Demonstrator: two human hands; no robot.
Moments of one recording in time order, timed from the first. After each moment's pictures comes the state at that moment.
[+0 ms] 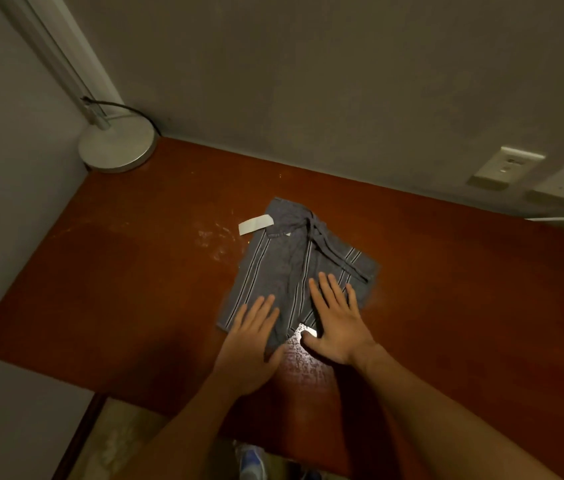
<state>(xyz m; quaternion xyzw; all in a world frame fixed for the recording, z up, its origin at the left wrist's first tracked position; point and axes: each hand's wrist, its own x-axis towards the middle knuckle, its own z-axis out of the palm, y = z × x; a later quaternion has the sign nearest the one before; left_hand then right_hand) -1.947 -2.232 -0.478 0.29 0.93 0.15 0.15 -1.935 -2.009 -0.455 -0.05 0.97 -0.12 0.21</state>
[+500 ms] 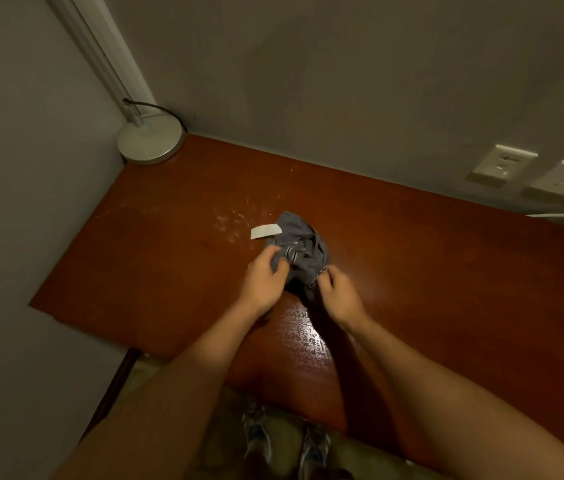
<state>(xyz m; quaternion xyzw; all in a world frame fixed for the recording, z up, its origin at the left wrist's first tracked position) -1.977 -2.185 -0.367 0.02 0.86 0.48 0.16 -1.930 -2.024 -0.399 0.17 0.86 -0.46 0.11</state>
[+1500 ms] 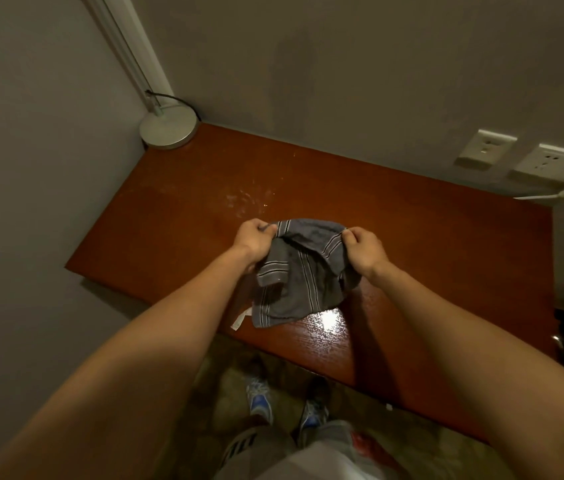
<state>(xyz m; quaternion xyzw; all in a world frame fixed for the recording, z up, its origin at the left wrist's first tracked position) -1.962 -2.189 -0.314 -0.15 0.84 0.48 0.22 -1.909 -1.972 -0.329 0.21 0.85 -0.46 0.14</state>
